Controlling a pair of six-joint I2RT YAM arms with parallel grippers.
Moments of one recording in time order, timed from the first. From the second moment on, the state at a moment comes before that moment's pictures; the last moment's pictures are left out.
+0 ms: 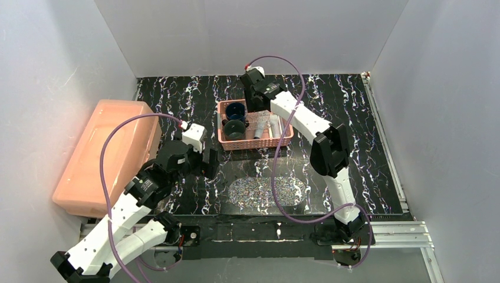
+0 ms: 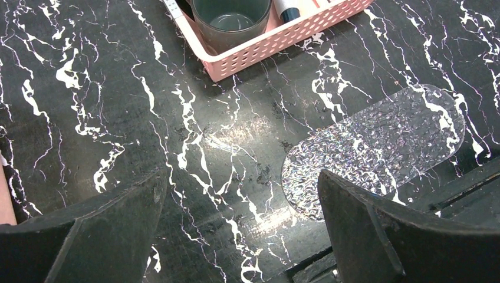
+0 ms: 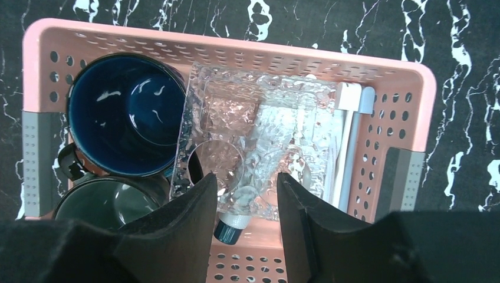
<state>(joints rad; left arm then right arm) -0.66 0.70 0.81 -0.65 -0.15 -0.17 0.71 2.19 2.11 -0.79 0.34 0.34</state>
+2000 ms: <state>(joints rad) -0.66 0.75 0.81 -0.65 -0.14 -0.18 0.71 1.87 1.73 -0.62 0.43 0.40</state>
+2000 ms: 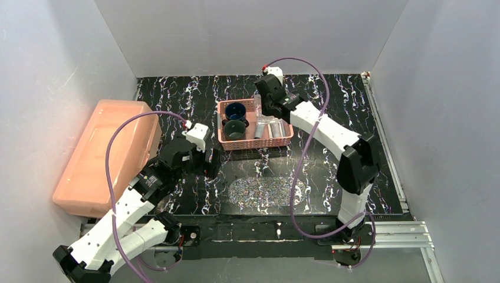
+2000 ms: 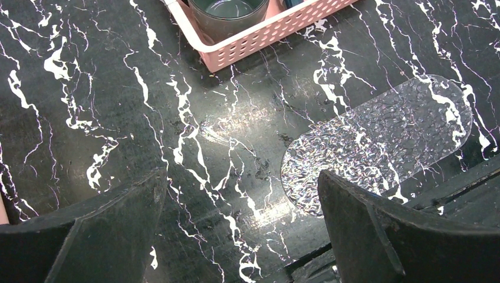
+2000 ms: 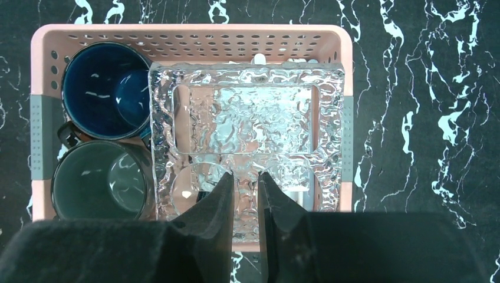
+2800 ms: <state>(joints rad) -0.66 0.74 0.82 -0.66 -0.16 -0.18 0.97 1.44 1.25 -0.66 0.58 0.66</state>
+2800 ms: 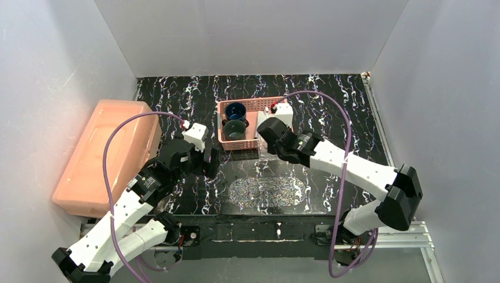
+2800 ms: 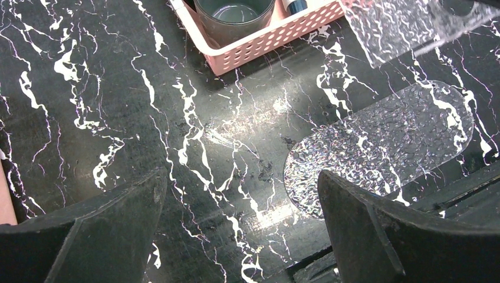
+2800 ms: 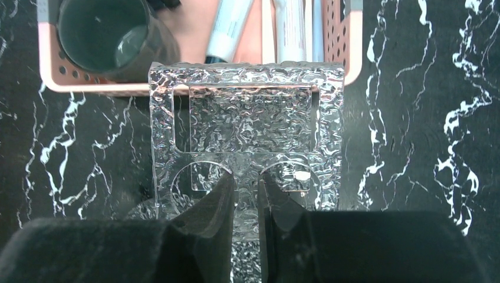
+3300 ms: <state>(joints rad) -0.66 0.74 0.82 -0.67 -0.18 -0.19 1.23 1.39 1.08 -0.74 0.68 0.95</state>
